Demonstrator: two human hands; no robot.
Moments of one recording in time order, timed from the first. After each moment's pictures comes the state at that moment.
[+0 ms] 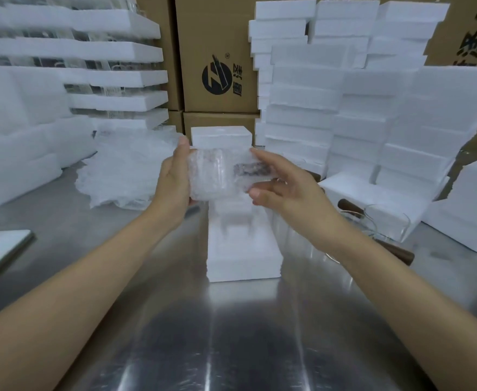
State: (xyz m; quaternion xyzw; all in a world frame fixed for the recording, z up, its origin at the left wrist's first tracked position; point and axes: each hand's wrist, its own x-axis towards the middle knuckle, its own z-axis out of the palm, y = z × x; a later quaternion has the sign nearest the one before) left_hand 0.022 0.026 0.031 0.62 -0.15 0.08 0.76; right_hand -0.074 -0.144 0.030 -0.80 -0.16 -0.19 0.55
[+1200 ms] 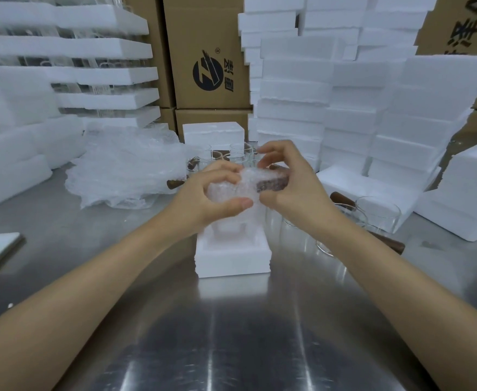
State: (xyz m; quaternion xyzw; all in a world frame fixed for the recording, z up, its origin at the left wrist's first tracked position) left_hand -0.008 0.018 0.020 0.75 -0.41 0.03 0.51; right_hand -0.075 -0.151 0.034 -0.80 -0.10 -0.26 0.52
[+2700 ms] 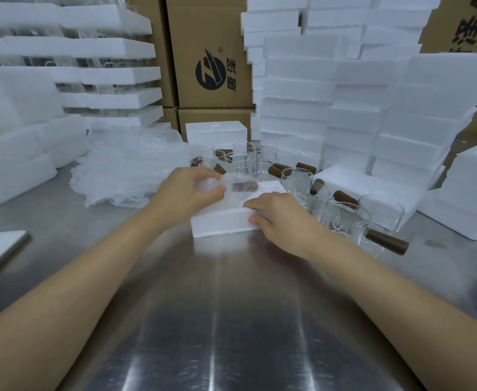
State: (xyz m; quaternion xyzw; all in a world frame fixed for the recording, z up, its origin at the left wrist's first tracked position) left_hand 0.030 0.035 0.011 0.85 -0.34 0.16 0.36; right_hand -0.063 -0.148 0.001 -0.97 -0.12 -0.16 0.15
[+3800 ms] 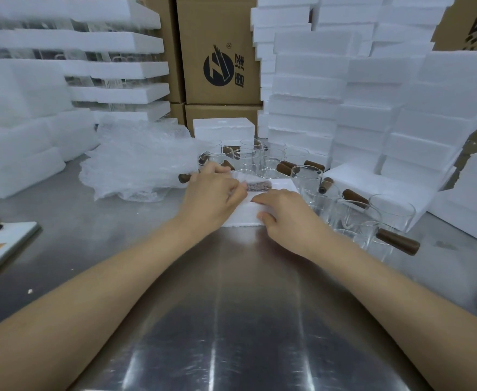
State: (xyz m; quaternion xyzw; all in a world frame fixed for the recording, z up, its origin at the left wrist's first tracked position) left_hand 0.019 0.010 -0.003 0.88 -0.34 0.24 0.23; right_hand -0.063 -0.139 -0.002 -0.97 -0.08 -0.17 0.14
